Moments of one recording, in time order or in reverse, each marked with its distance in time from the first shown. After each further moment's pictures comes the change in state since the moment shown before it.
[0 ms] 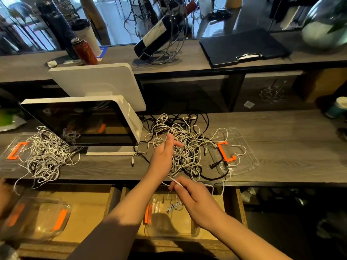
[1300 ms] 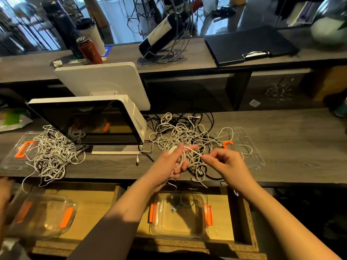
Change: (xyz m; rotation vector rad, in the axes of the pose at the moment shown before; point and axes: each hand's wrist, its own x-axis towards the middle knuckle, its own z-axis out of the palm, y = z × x) left_hand -0.011 0.003 -0.023 -0.356 -0.498 -0.187; right_hand 0.038 0.026 -0.071 0.206 0.214 0.005
